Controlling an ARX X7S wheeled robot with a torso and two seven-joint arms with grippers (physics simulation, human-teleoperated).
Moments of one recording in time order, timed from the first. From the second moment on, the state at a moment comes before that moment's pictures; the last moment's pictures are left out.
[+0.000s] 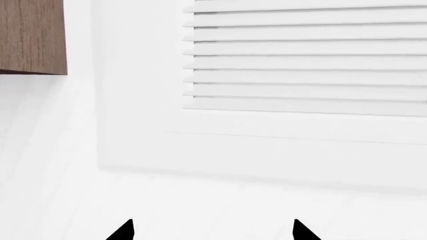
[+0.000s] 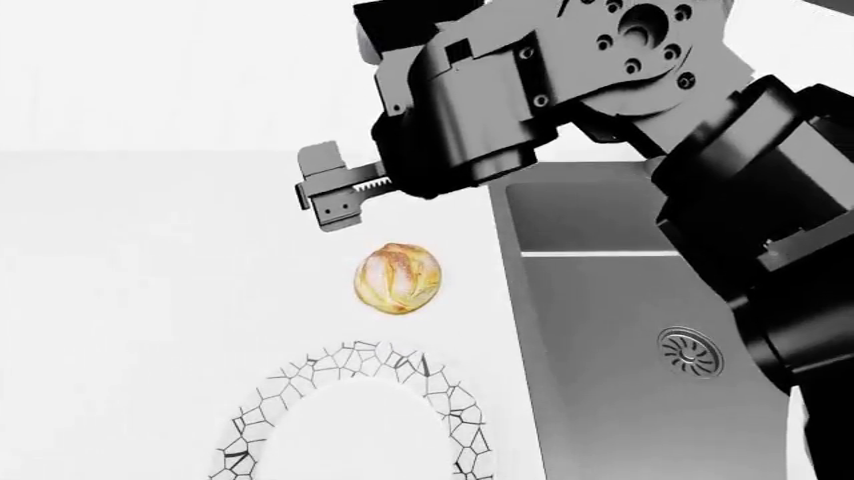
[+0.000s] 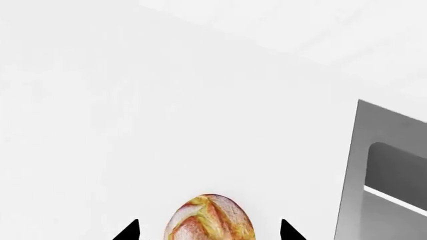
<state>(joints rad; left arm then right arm) -1.90 -1.10 0.76 0.26 -1.94 -0.86 -1.08 1.80 0.13 -1.16 0.54 2.20 1.06 1.00</state>
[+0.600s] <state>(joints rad) -1.88 -1.10 0.75 0.27 -1.94 -0.86 -1.08 1.71 0.15 -1.20 0.42 2.07 1.08 0.86</state>
